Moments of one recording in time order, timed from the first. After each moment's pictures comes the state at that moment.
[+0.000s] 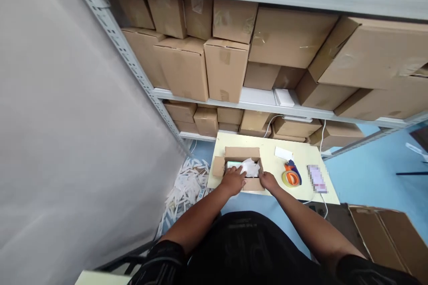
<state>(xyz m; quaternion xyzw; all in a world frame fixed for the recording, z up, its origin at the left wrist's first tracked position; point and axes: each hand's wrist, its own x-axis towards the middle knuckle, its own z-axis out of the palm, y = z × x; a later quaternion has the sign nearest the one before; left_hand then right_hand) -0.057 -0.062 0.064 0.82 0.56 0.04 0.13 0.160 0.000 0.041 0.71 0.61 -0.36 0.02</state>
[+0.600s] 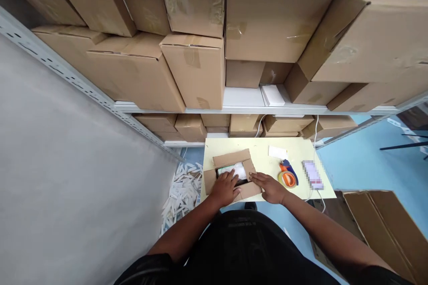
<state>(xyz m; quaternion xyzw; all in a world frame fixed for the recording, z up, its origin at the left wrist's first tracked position) -0.075 -0.021 0.054 0.83 0.52 0.09 0.19 0.208 0.017 0.053 0.34 0.88 -0.32 -0.03</state>
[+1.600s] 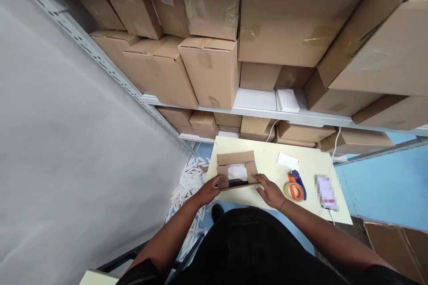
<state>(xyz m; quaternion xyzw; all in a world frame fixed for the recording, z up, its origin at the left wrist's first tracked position) -0.133 -0.048 0.067 0.60 0.57 0.26 0.50 0.208 0.031 0.047 0.40 0.84 -0.34 -0.13</state>
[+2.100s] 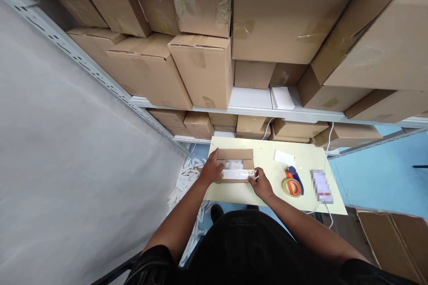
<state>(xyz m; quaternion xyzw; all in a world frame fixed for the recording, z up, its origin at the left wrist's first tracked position) -0.125 0.039 0.065 0.59 0.69 0.31 0.28 0.156 0.031 0.023 0.63 0.63 -0.42 -0.18</state>
